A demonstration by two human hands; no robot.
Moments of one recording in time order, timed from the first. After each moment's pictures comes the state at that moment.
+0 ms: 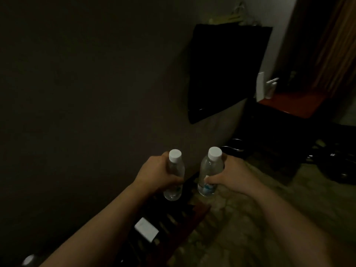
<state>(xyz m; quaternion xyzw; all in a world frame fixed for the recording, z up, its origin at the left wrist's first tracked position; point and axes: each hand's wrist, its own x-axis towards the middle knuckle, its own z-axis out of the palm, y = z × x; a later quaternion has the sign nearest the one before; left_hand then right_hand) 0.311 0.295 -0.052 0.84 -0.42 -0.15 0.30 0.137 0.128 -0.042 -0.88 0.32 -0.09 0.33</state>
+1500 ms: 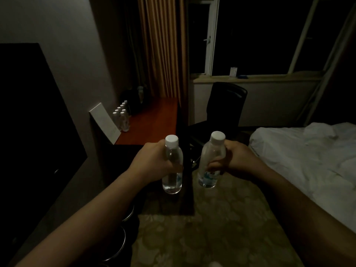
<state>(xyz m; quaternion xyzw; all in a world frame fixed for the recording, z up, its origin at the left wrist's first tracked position) 0.217 -0.656 0.004 0.55 -0.78 -0.16 0.25 -0.037 -0.642 0.015 -0.70 0.58 -0.30 0.30</state>
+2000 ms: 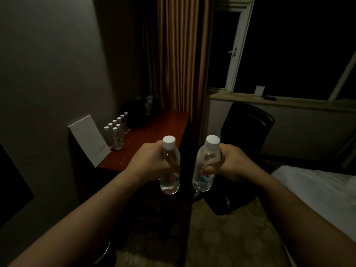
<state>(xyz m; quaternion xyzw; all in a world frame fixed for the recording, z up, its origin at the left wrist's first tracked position) 0.144 -0.970 0.018 0.60 -0.73 -0.16 0.29 -0.104 -0.984 0.044 -0.76 0.52 -0.25 0.29</state>
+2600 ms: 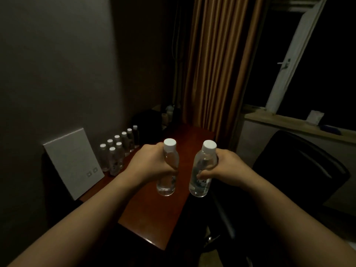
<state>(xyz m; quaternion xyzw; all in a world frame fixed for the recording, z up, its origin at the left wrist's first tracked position) 0.214 -1.312 -0.009 0.69 -0.65 -0.10 0.31 -0.020 -1.377 0.024 -0.82 0.44 -0.17 0.32</state>
